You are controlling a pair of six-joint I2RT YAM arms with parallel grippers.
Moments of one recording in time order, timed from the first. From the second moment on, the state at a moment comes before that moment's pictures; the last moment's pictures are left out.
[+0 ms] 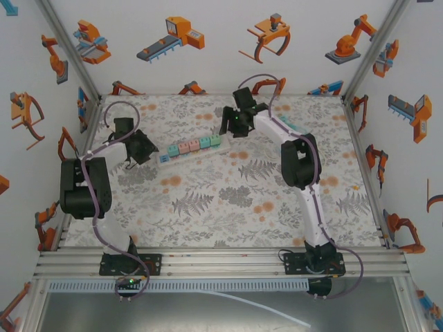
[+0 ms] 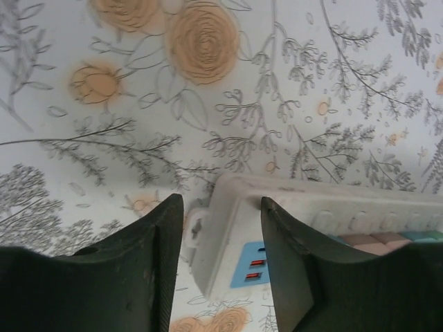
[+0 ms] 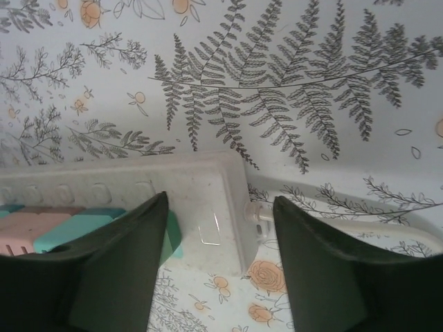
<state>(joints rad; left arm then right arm) -0.04 1.79 1.07 -0.18 0.09 -0.70 0.45 2.38 2.05 -0.58 -0.21 0.49</state>
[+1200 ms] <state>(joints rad) -0.48 1.53 0.82 -0.21 0.01 -0.67 0.46 1.43 0.65 -0.09 -0.03 0.71</state>
